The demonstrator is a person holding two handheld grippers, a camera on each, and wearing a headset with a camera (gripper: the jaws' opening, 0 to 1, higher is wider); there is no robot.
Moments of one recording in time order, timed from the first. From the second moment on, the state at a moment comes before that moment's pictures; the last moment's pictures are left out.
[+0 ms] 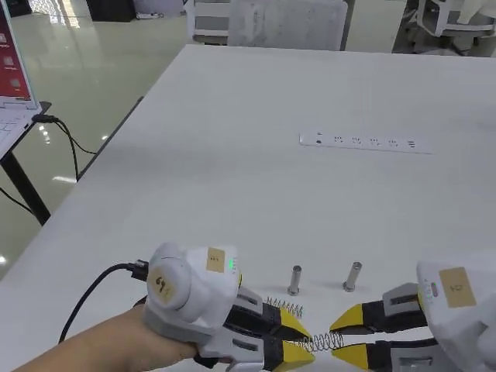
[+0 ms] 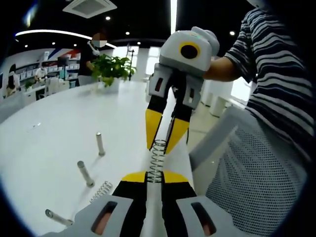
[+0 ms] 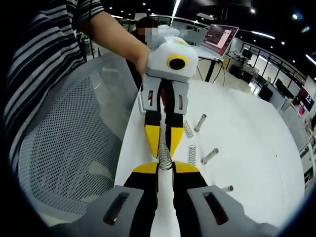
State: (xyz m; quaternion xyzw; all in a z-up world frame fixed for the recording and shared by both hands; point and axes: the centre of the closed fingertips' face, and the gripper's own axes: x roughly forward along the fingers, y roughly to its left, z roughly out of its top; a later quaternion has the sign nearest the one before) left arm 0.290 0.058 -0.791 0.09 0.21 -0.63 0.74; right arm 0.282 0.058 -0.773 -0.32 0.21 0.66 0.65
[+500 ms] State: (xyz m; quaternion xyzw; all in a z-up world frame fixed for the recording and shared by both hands) left arm 0.289 0.056 -0.792 0.09 0.21 -0.63 0.74; right arm 0.278 0.072 -0.759 -0.29 0.20 0.67 0.66
